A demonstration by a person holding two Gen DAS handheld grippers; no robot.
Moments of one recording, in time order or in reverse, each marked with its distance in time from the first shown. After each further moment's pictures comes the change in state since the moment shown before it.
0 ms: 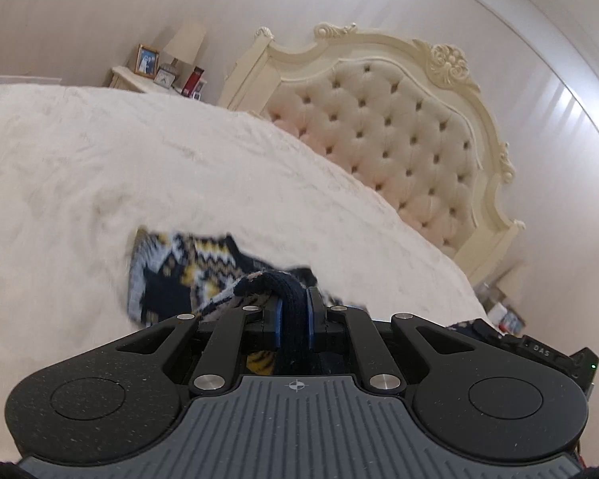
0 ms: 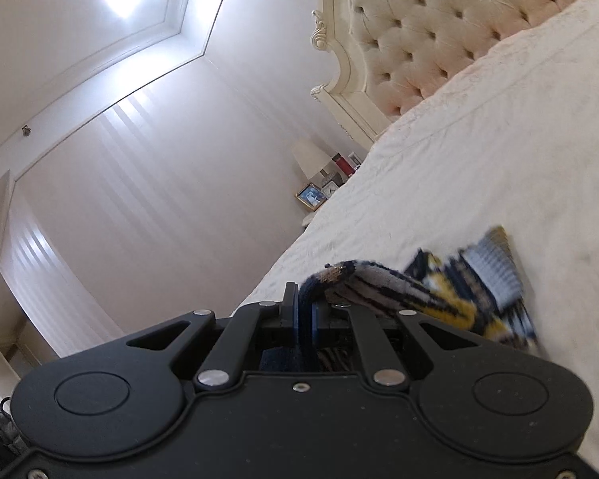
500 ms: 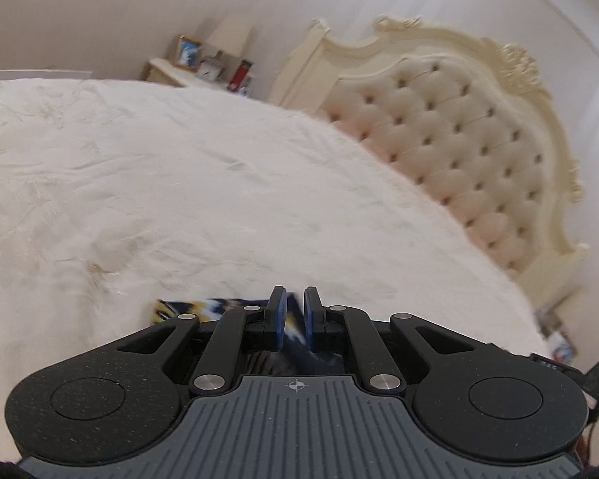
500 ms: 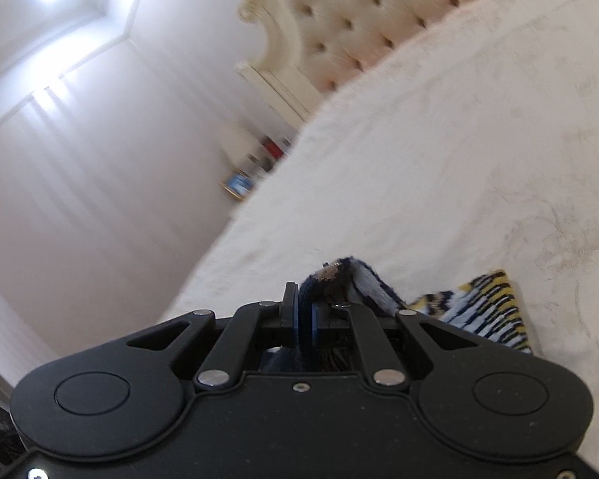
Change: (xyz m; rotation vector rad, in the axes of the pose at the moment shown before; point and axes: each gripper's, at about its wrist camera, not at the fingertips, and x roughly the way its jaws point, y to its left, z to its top) left arm 0.133 0.055 0.058 -0.046 0.027 0.171; right arm 0.158 -0.074 0.034 0.056 0.106 -0.229
